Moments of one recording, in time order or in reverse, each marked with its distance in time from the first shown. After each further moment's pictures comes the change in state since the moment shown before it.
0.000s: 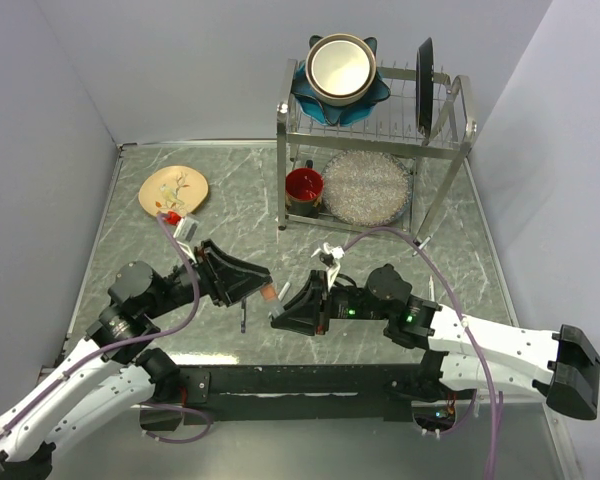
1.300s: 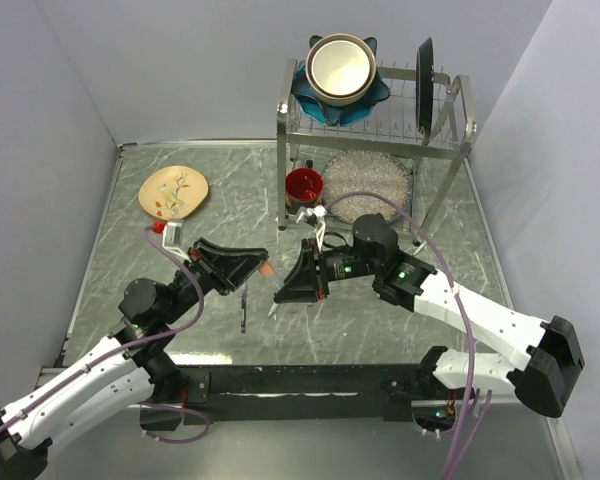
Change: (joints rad) left arm -0.059 0.008 -0.238 0.453 -0.258 -0.078; right arm -0.259 0.187 0.291 -0.297 -0.375 -0.022
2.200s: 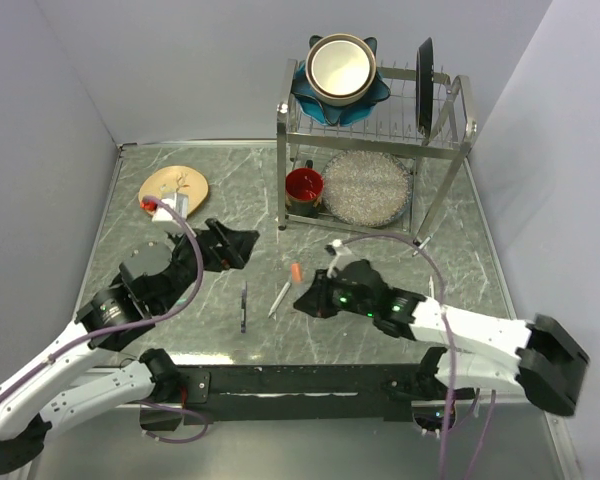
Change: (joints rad) left arm -0.082 0.135 0.500 -0.826 -0.529 0.309; right arm 0.107 -0.060 -0.362 -0.031 0.708 0.203
